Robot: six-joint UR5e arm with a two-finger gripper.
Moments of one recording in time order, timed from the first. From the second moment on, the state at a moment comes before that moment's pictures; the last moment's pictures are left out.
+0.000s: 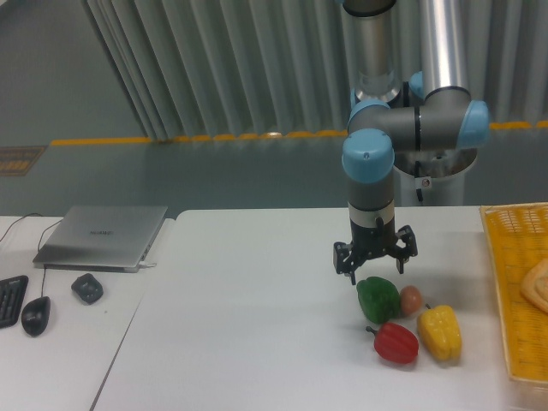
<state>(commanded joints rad) 2.14 -1.87 -1.64 -1.20 1.56 -0.31</state>
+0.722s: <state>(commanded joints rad) 2.14 -1.93 -1.64 -1.19 1.56 -0.30</state>
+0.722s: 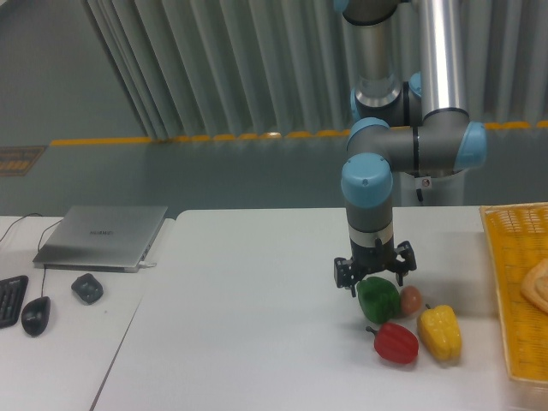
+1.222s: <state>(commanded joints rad) 2.14 -1.94 -1.64 -1.19 1.61 -0.30</state>
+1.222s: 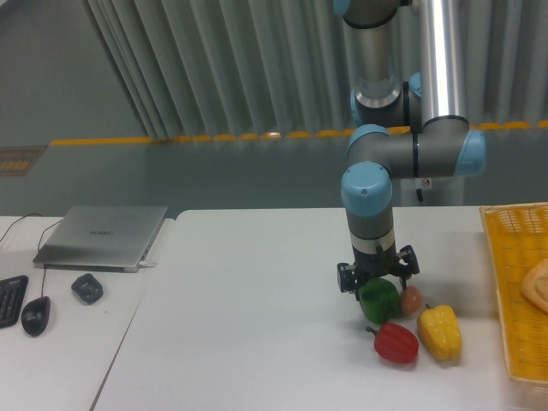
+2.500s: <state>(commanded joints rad) 2.12 -1.92 -1.62 -1.20 1.61 -0.30</state>
